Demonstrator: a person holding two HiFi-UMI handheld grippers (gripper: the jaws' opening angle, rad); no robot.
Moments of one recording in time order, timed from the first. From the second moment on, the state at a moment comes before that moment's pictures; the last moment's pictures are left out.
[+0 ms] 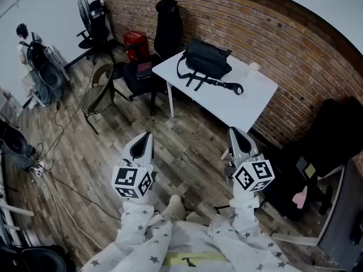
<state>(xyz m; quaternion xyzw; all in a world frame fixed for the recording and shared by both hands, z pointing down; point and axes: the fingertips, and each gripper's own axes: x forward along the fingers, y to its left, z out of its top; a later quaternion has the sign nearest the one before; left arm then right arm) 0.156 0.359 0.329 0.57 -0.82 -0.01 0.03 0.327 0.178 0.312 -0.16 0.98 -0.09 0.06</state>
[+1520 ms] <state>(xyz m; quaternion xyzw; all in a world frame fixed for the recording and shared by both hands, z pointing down) -0.076 0.154 0.365 0.65 -0.76 0.00 0.06 0.097 0.003 0.350 -0.22 0.96 -0.13 0.07</state>
